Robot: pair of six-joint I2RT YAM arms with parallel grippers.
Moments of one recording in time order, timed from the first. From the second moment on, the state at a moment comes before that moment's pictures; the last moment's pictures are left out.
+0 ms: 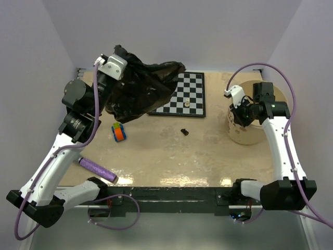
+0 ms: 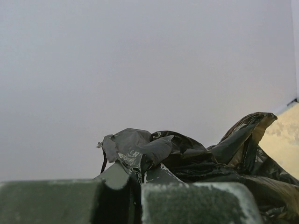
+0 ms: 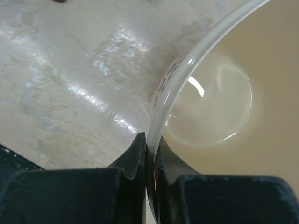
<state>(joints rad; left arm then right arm) -0.51 1.06 1.33 0.07 -0.04 0.42 -0.02 1.23 1.30 -1.07 -0.25 -0.66</state>
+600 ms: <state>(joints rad) -0.49 1.21 1.55 0.19 -0.08 0.54 0.46 1.24 1.37 -1.14 -0.55 -0.64</state>
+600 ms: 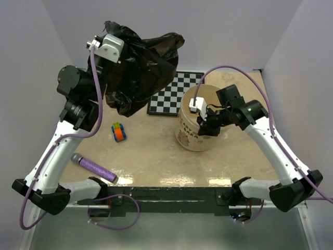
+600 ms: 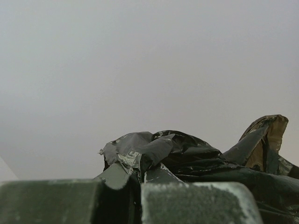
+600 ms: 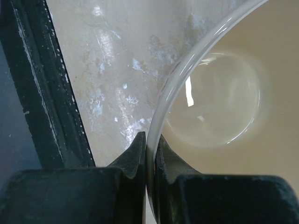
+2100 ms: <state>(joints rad) -0.48 1.27 1.90 0.28 0.21 0.24 0.97 1.56 1.82 -1.05 -0.26 -0.63</state>
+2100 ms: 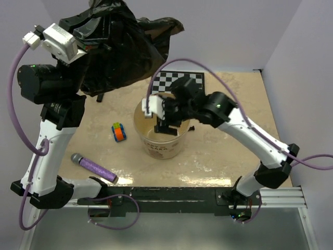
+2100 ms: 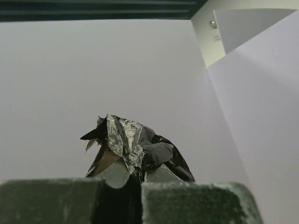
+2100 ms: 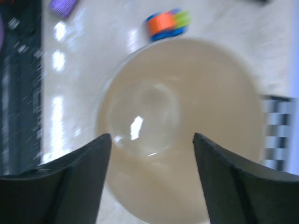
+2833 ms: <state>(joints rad) -0.57 1.47 1.93 0.27 0.33 -0.09 0.08 1.19 1.82 -0.73 -0.13 -0.44</state>
